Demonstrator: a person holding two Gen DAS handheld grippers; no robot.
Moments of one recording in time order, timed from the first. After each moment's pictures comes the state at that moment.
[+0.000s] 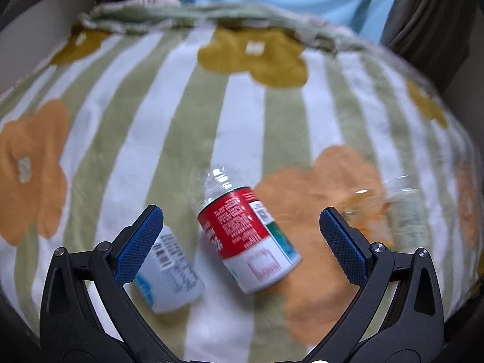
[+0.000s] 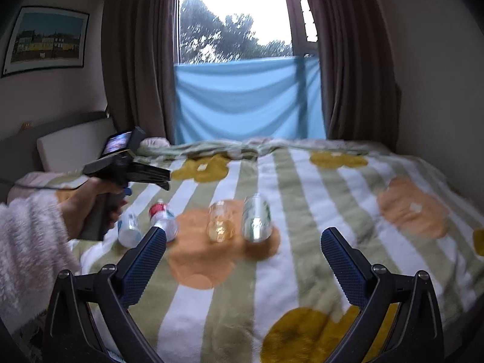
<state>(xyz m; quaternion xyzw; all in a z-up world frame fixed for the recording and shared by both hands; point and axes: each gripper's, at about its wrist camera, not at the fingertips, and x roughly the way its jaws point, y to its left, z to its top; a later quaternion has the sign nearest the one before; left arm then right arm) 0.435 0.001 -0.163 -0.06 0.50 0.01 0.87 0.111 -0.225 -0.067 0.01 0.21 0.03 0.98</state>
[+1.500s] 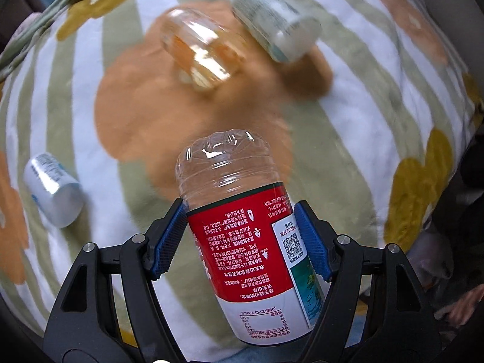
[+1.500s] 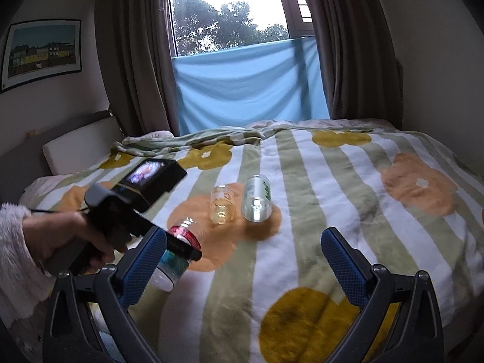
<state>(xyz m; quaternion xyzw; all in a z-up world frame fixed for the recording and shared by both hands) 0.319 -0.138 -0.196 0.15 0.61 -0.19 0.75 0.100 -0.255 -0.075 0.05 0.24 0.05 0.97</state>
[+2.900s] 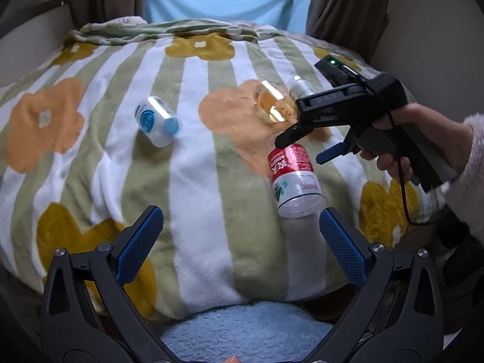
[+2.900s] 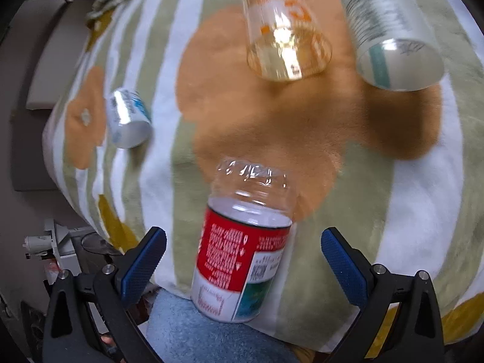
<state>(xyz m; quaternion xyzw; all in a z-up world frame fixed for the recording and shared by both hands) 0.165 -0.004 -0.123 -0.02 0.43 -0.12 0.90 0.340 -0.176 -0.201 0.15 0.72 0.20 0.65</state>
